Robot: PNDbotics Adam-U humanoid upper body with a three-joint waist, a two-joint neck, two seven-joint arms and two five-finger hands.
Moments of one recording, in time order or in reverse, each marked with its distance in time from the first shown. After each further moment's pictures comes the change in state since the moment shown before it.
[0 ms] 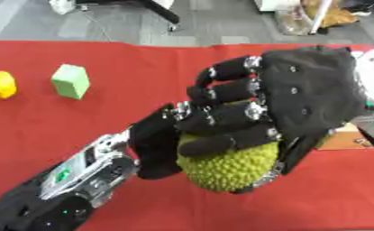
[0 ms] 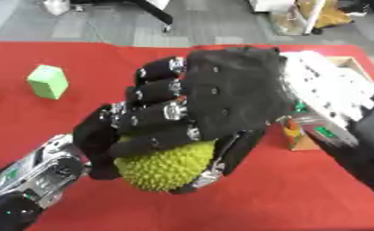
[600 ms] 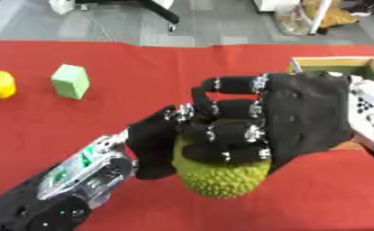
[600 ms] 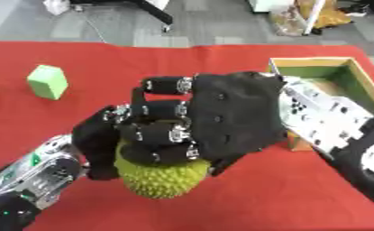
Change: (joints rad) left arm 0.000 0.011 0.000 -0.006 0.011 -0.004 0.023; right arm 0.050 -0.003 0.022 -0.015 0.245 0.110 -0.206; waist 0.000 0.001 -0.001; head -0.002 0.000
